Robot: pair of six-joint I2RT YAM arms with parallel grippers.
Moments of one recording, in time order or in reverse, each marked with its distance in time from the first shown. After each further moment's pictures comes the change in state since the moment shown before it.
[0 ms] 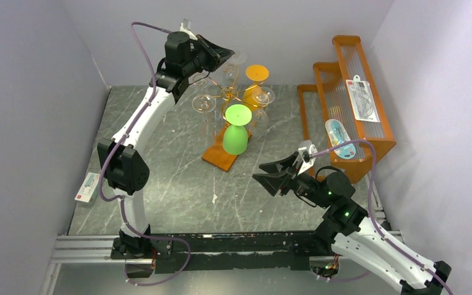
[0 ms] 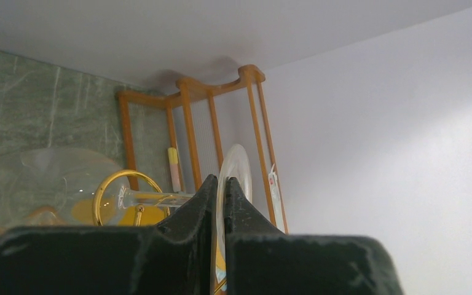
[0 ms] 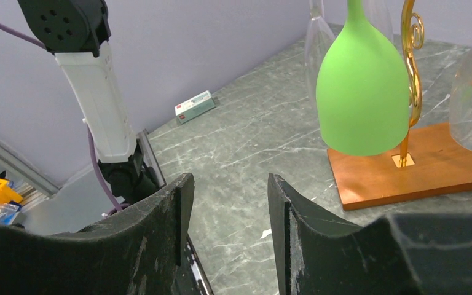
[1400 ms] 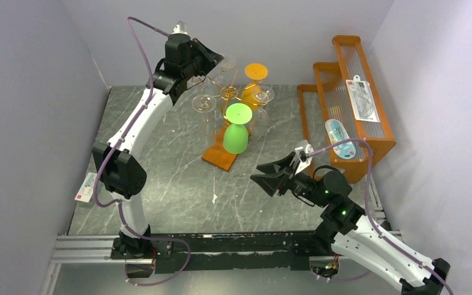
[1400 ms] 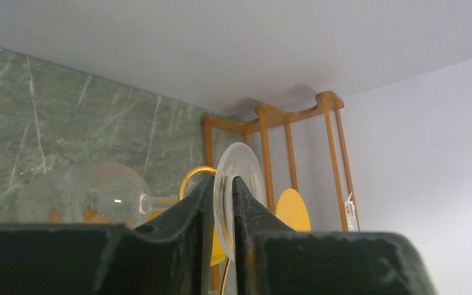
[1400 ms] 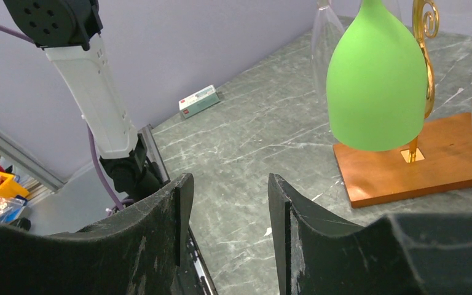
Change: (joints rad) left arm -0.010 -0.051 -0.017 -0.159 -0.245 0.198; right arm 0.000 0.028 -0.013 0.031 -0.022 0.011
